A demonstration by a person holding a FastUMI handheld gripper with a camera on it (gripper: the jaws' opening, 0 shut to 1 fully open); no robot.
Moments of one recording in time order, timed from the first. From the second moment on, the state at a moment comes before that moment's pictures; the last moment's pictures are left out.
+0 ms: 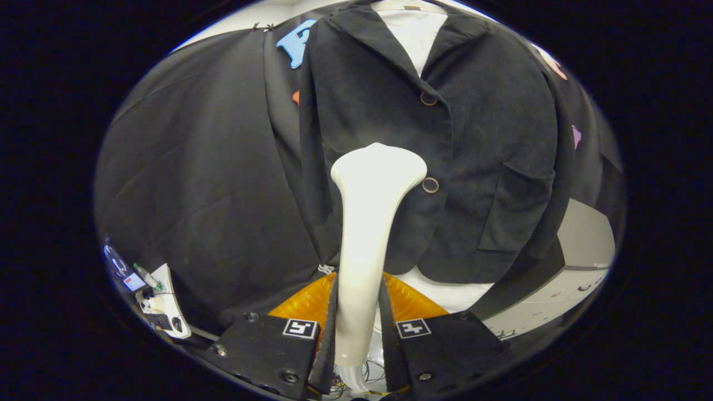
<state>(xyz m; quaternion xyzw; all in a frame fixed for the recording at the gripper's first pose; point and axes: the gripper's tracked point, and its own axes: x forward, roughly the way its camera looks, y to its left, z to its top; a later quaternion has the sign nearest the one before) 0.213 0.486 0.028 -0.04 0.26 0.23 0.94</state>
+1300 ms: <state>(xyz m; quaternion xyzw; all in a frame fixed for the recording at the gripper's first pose) 0.188 0.382 -0.037 -0.01 0.32 0.18 0.93</state>
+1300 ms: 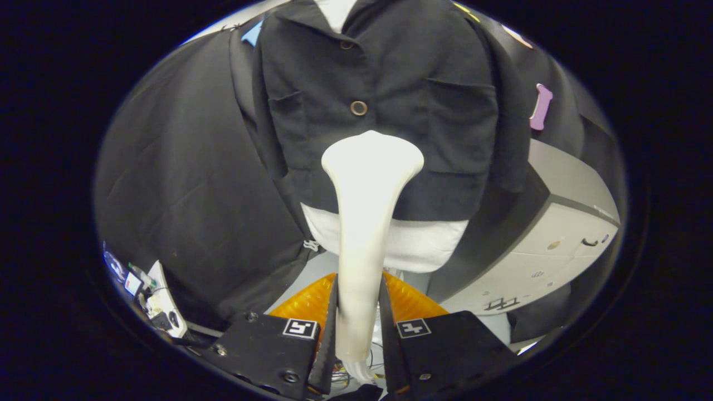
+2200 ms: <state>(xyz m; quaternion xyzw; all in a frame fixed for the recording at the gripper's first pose) 0.138 0.151 -0.042 0.04 0.28 0.10 0.95</state>
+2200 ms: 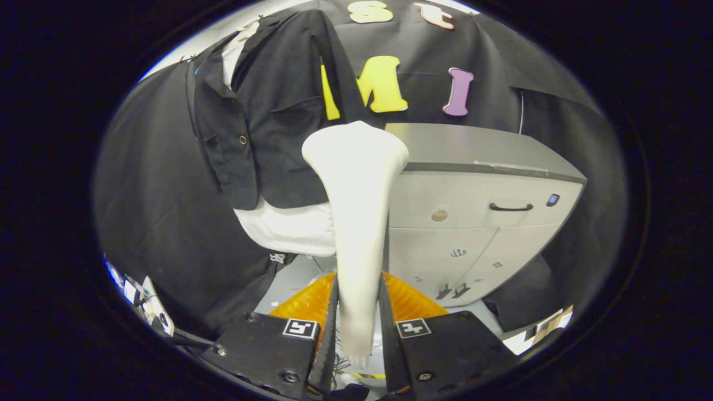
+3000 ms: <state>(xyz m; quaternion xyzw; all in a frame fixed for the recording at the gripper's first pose) 0.010 -0.063 -0.117 0.08 0.30 0.05 0.95</state>
